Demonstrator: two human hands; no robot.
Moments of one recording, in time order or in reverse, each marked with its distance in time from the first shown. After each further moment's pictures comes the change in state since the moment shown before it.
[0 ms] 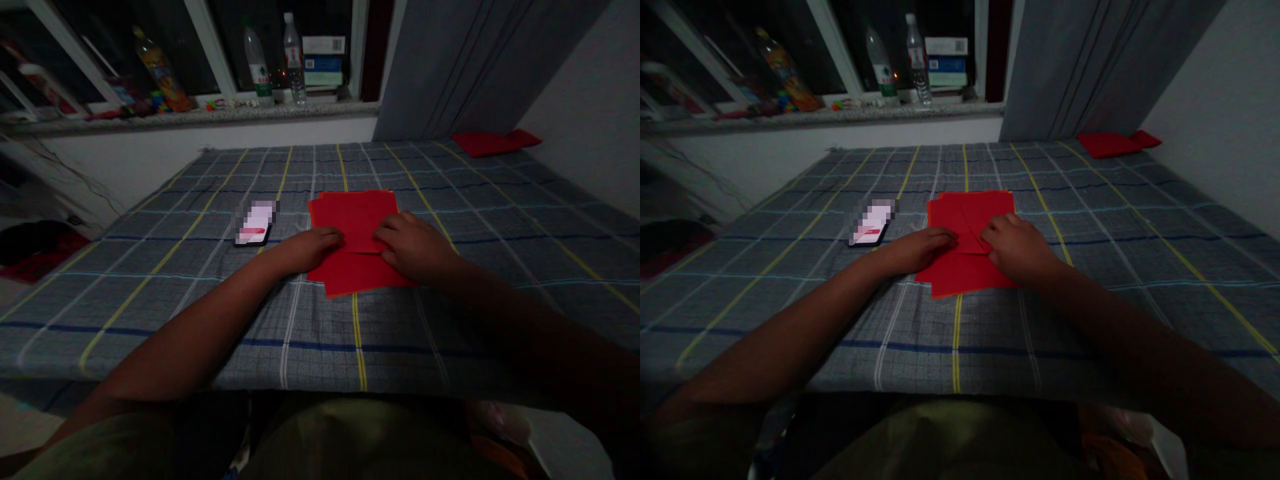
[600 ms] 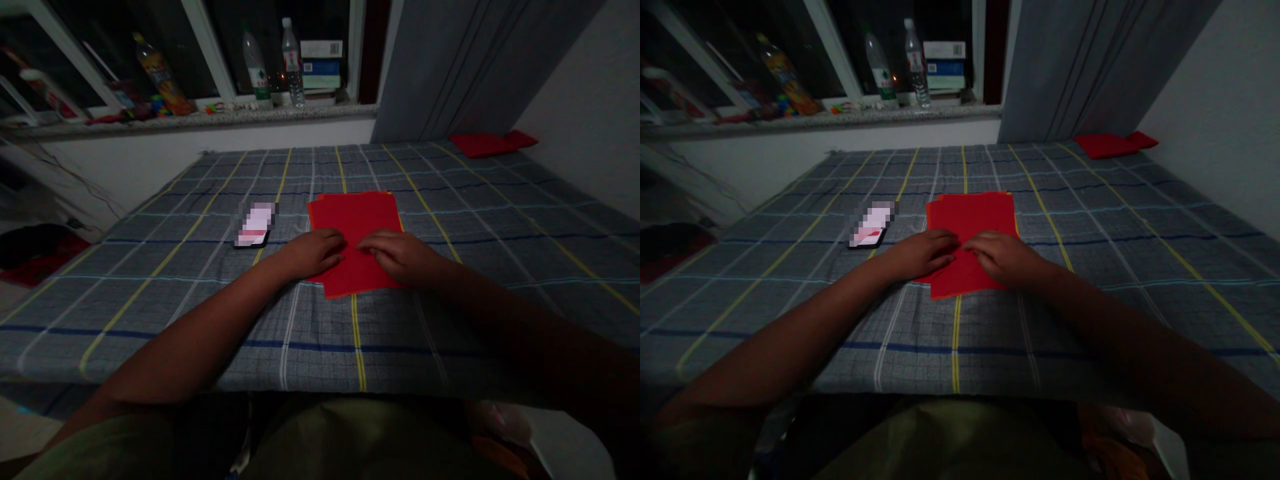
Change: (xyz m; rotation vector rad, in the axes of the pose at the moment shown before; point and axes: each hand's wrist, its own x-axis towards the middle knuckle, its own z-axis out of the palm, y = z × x) left_hand 0.003 0.017 -0.002 0.087 -0.027 -0.058; right_hand 0.001 -0.003 0.020 0.514 0.138 -0.216
